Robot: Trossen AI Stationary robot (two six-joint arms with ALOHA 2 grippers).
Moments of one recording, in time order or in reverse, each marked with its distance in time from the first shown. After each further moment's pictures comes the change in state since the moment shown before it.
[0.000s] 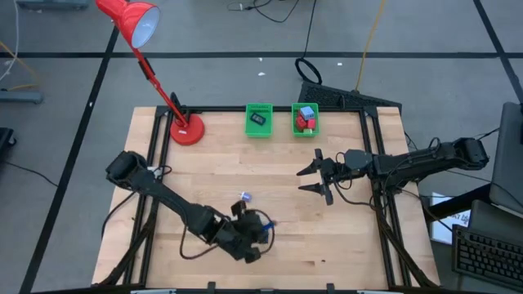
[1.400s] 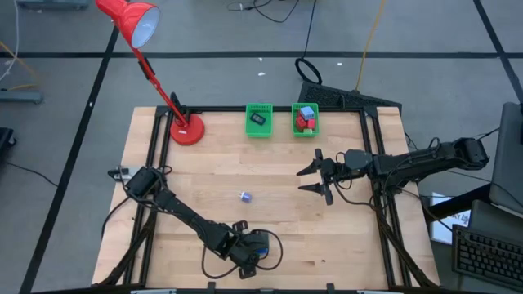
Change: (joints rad) left arm -0.037 0.243 0.001 -0.005 0.309 -0.046; right arm 0.000 0.000 0.000 0.000 0.000 0.000
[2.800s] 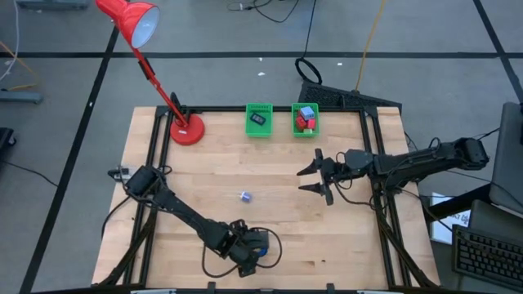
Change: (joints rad) left arm 0.009 -0.007 0.000 -0.056 0.018 -0.054; right arm 0.000 -0.004 0.000 -0.001 0.000 0.010
